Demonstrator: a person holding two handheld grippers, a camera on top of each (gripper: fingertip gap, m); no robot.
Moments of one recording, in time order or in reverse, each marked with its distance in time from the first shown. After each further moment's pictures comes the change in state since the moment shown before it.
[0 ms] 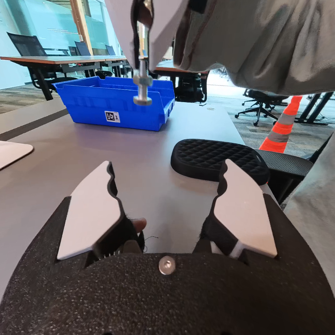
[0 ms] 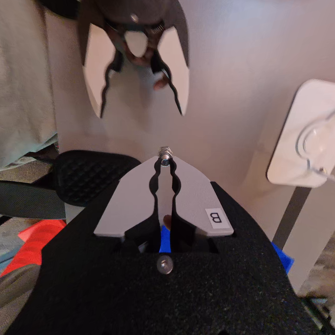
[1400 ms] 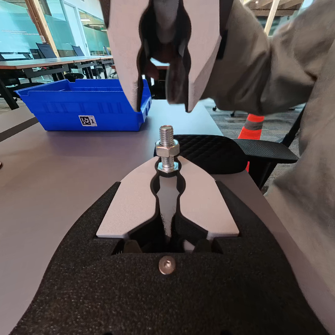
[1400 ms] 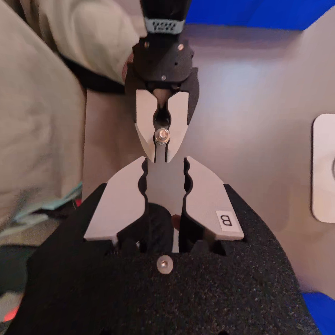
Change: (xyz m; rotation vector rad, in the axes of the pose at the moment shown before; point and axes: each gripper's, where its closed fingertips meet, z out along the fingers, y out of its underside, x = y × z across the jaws) left arm 0.021 0.002 -0.004 -0.012 0.146 0.053; right arm -0.046 -0.034 0.032 0.336 0.013 0.092
